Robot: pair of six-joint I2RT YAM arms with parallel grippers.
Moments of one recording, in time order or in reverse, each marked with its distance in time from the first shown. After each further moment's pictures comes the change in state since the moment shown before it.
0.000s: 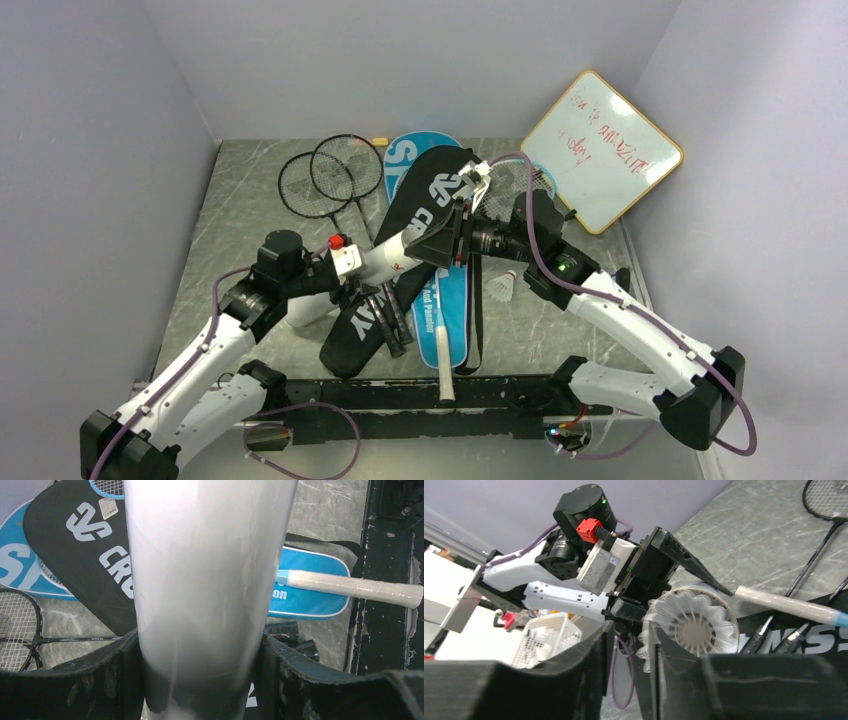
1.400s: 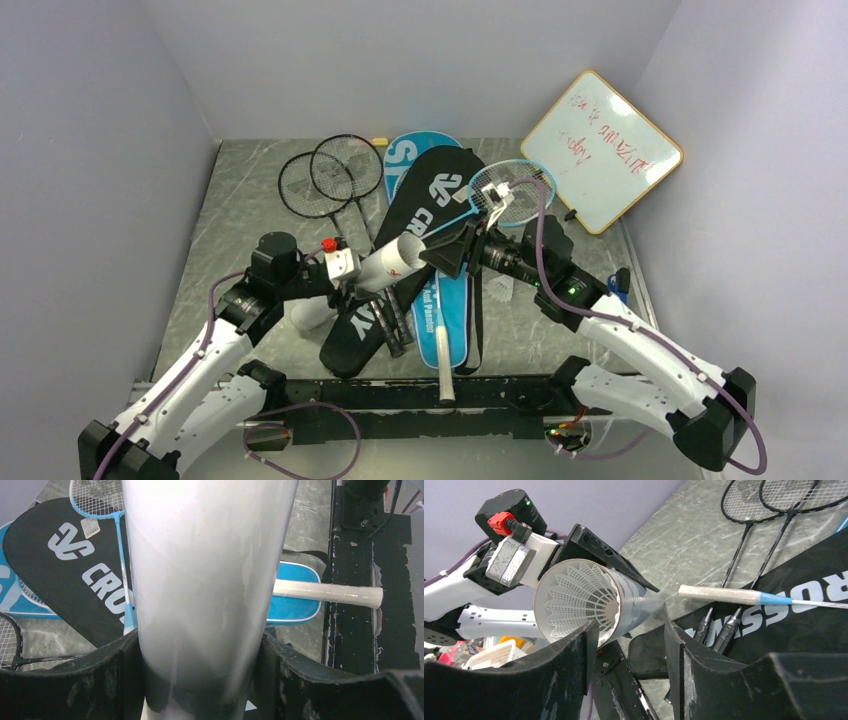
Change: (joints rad) left arm 0.019 -0.040 -0.008 0.001 0.109 -0.029; right arm 0.002 -0.136 -0.183 0.021 0.247 -0.078
